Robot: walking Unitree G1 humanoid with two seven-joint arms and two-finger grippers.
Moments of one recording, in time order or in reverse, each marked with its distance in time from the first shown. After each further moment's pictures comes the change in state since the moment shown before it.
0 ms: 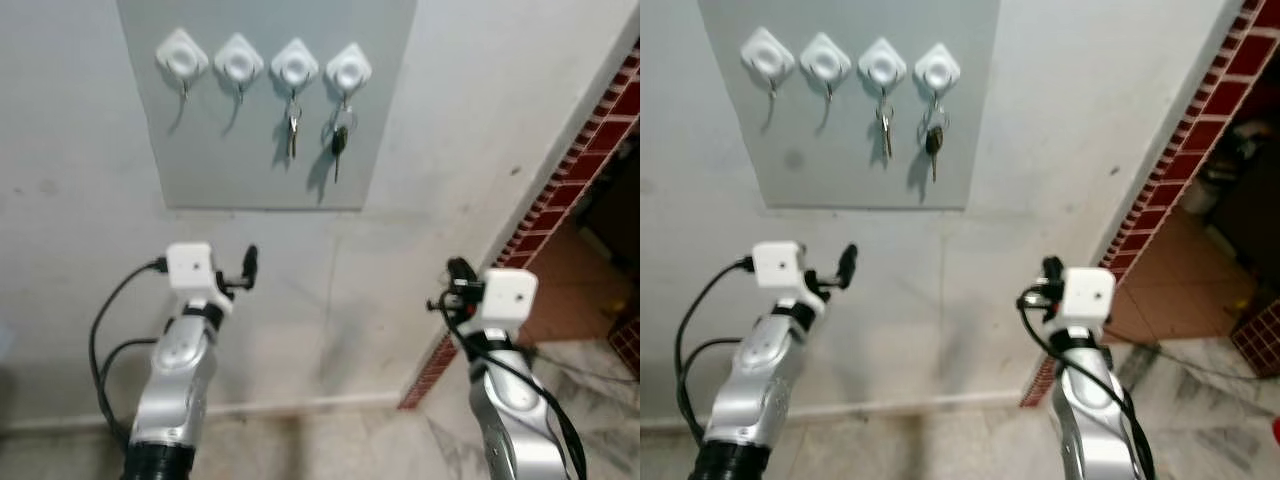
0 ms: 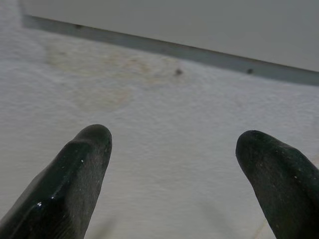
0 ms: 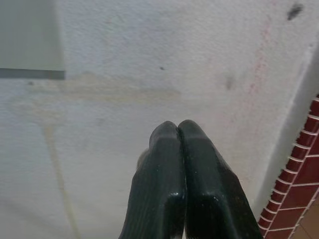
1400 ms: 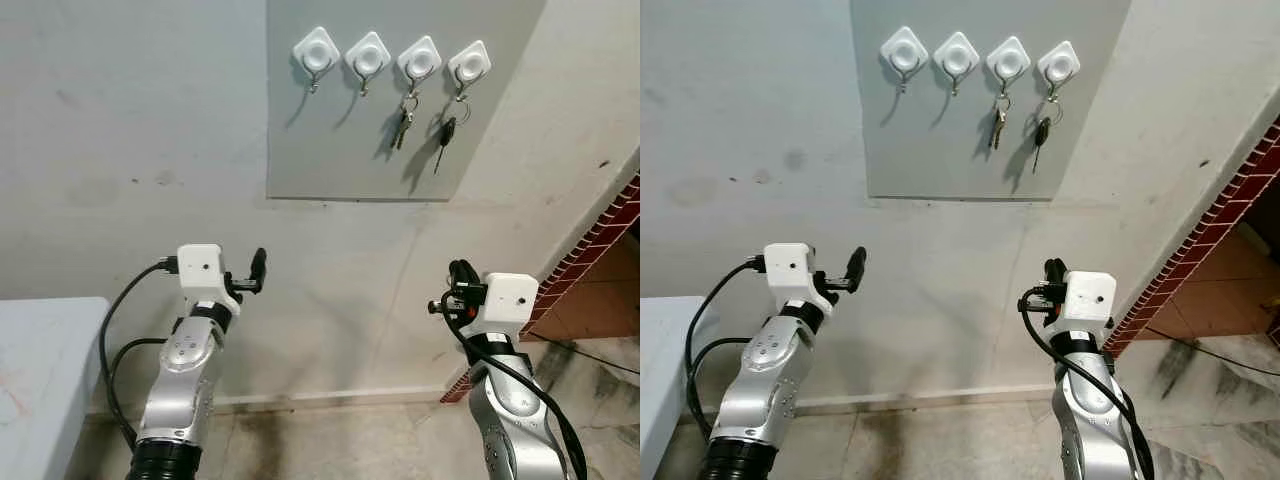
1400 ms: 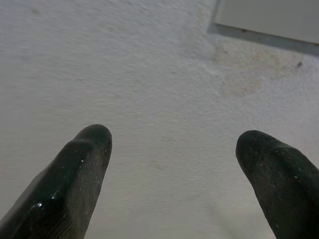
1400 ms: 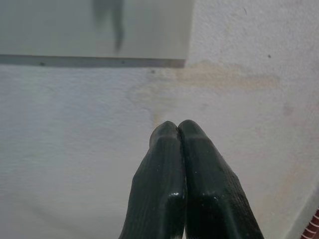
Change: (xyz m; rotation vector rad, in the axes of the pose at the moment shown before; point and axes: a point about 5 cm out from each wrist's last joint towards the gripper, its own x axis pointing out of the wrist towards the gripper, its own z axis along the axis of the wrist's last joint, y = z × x) left arm 0.001 -0.007 -0.004 0.024 0.037 -0.036; right arm -0.003 -0.001 -0.003 0.012 0.009 -0.033
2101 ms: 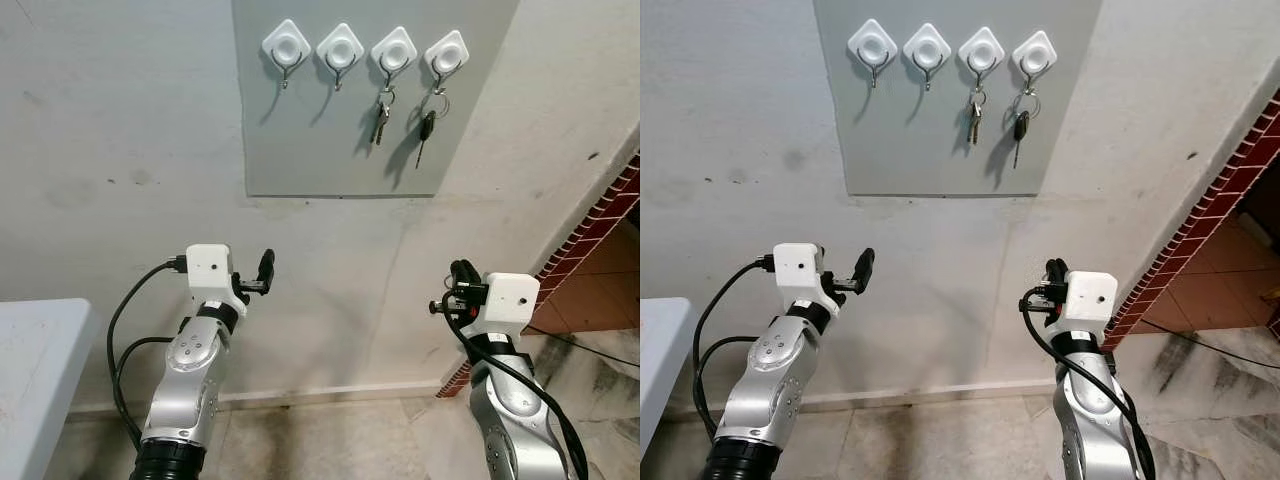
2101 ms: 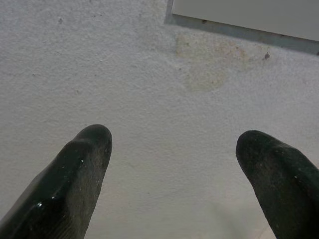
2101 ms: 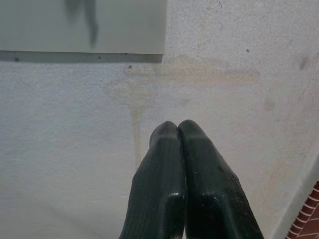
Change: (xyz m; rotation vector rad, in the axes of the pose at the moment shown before) left arm 0.001 -0.005 -0.001 0.000 0.003 -0.026; right arm 0.000 -0.002 0.000 -0.009 0.001 0.003
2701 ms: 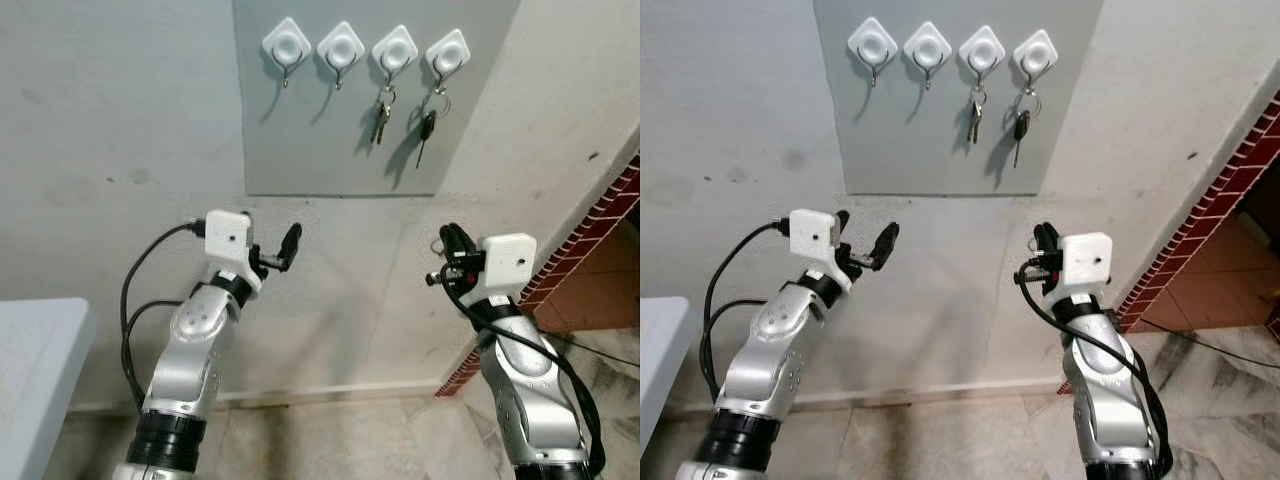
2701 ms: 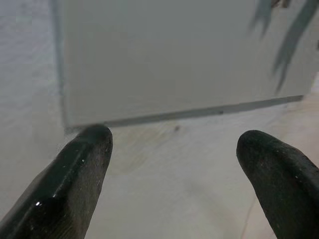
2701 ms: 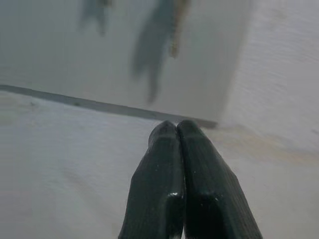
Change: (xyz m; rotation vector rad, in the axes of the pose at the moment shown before) left arm 0.019 -0.025 0.048 0.112 -0.127 -0.269; right arm 0.036 0.011 0.037 -0.067 -0.101 0.259
